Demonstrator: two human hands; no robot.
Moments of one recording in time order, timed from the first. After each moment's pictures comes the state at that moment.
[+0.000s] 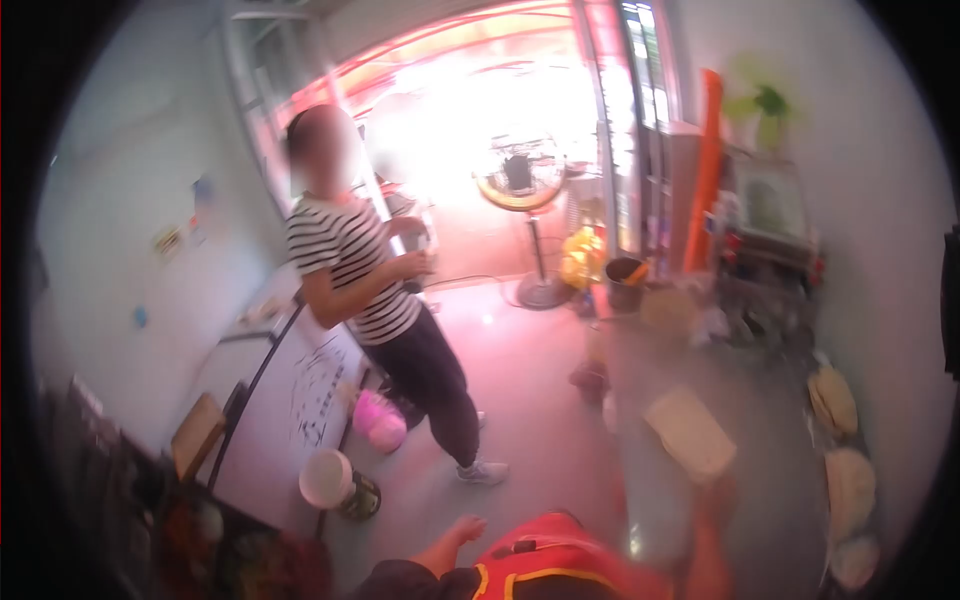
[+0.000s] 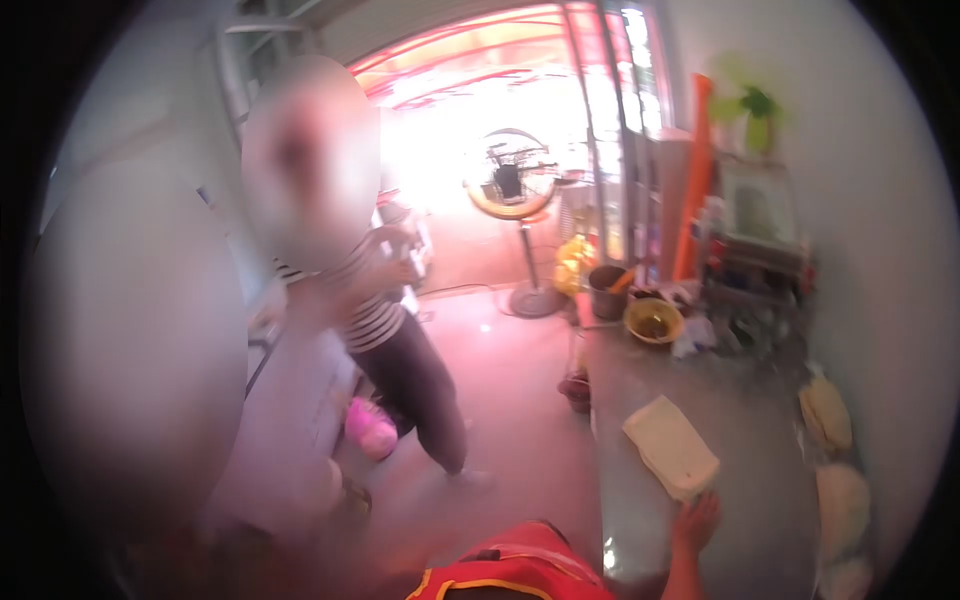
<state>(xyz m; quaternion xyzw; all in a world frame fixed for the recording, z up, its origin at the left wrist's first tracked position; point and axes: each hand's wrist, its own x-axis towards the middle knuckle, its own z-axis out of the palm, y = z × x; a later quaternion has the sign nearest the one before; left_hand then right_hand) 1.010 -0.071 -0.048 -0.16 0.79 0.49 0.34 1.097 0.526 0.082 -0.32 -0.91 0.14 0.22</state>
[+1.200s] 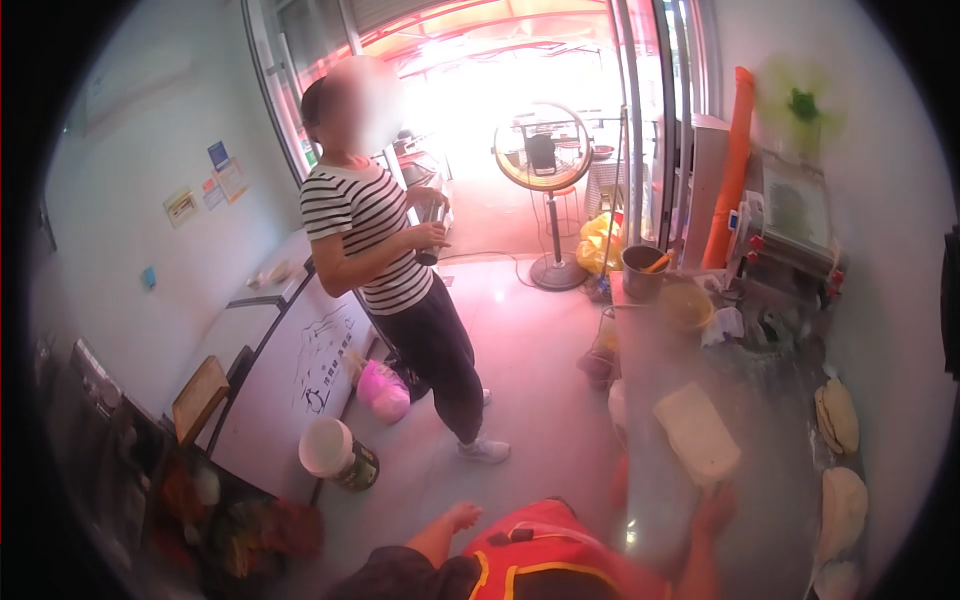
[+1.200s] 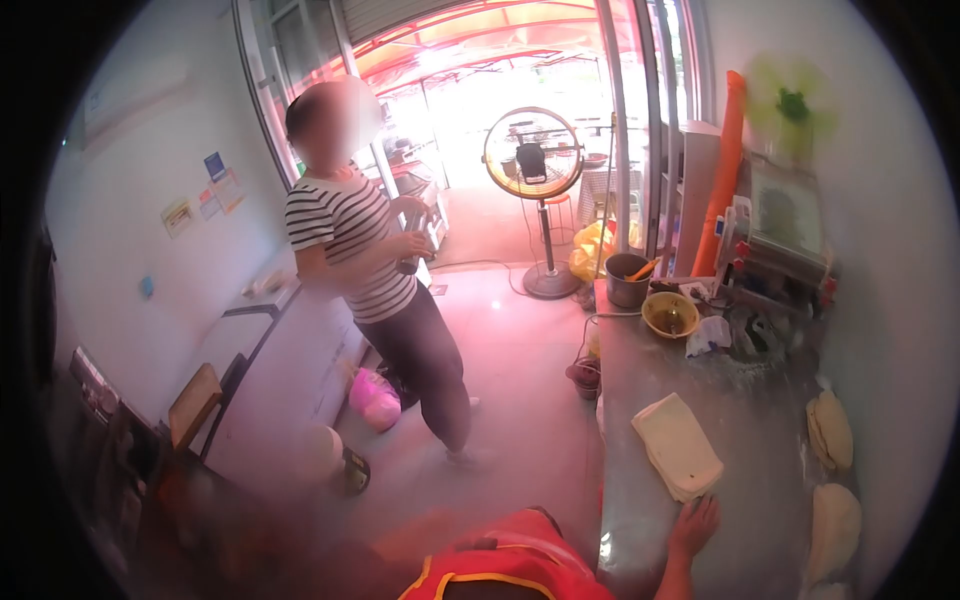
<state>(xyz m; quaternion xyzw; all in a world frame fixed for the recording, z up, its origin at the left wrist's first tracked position) 1.028 -0.070 -0.045 -0.21 0.79 0.45 0.35 1.105 0.525 0.104 -0.31 -0.92 0.13 0.21</state>
